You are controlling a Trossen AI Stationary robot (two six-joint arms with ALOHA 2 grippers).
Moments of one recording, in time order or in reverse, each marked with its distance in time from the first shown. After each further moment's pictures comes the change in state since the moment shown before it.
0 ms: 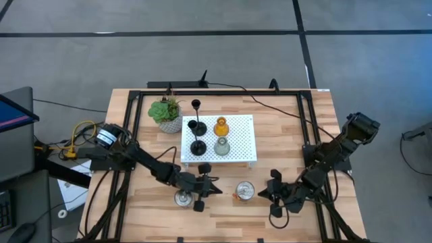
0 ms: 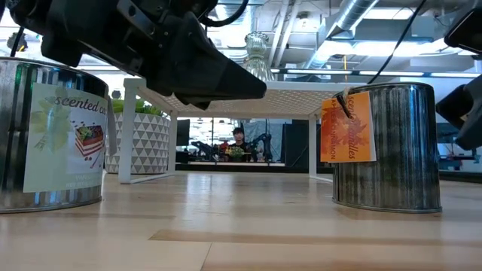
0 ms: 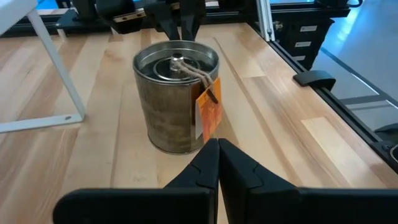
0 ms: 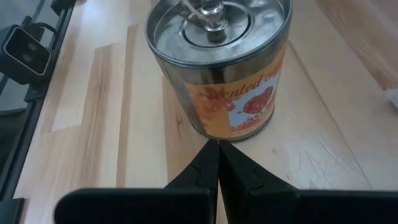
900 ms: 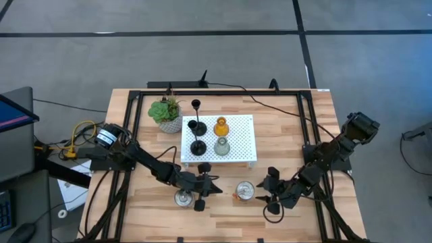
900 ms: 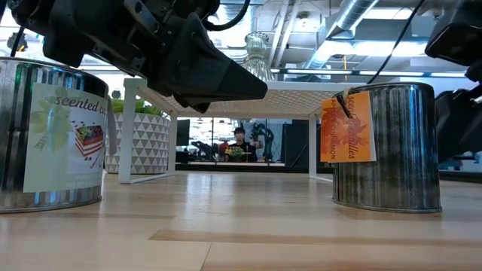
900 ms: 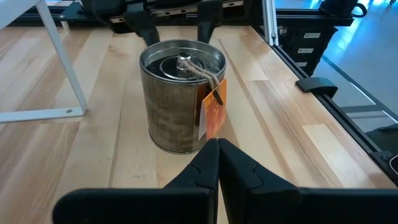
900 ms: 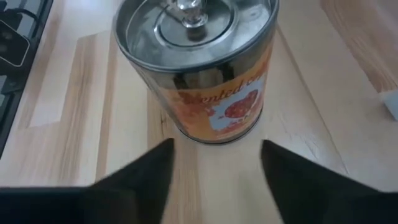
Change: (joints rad) left arm 0.005 0.000 0.000 0.001 0.000 -0.053; right arm -0.070 -0.001 0.000 -0.016 -0.082 -0.063
